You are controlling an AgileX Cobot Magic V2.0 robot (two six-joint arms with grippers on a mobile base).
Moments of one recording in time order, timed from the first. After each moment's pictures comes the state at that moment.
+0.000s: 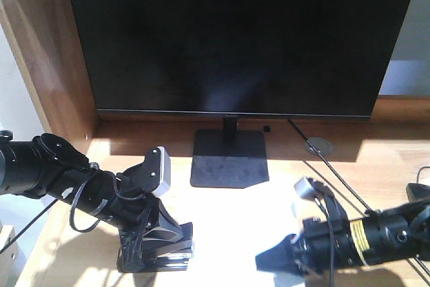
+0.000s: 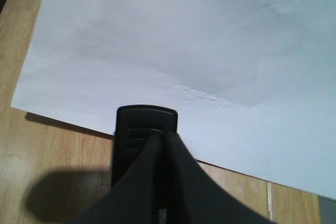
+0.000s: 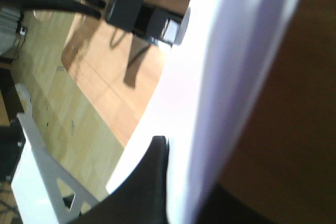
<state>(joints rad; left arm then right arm) -0.28 1.84 -1.02 -1.07 0.87 1.87 0.11 1.72 -0.61 -1.71 -0.92 1.77</state>
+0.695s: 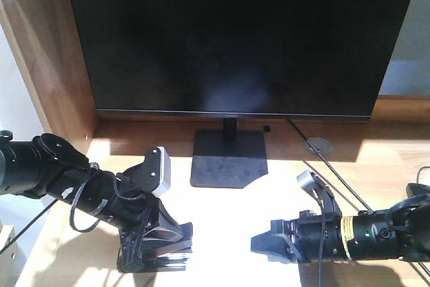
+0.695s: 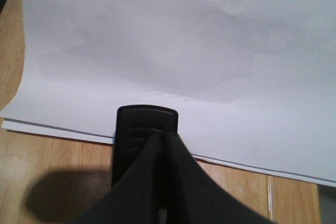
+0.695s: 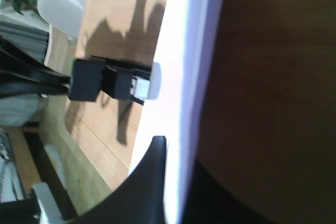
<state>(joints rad) -0.28 1.84 -1.02 -1.07 0.87 1.87 0.11 1.87 -0.62 -1.43 -0.93 1.72</state>
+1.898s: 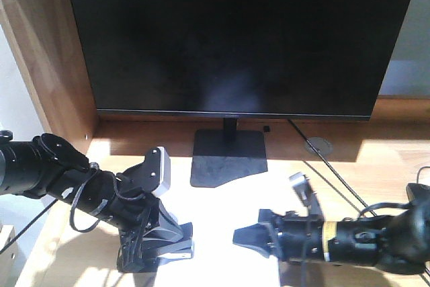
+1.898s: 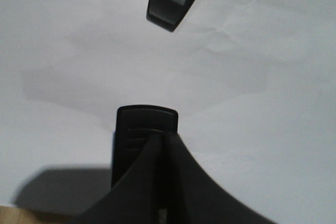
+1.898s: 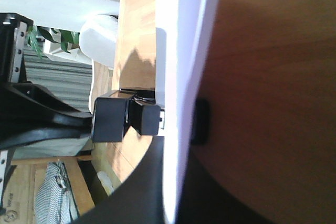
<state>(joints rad) -0.28 1.84 -1.02 -1.07 0.87 1.87 0.20 1.99 -0.62 -1.17 -1.02 1.66</state>
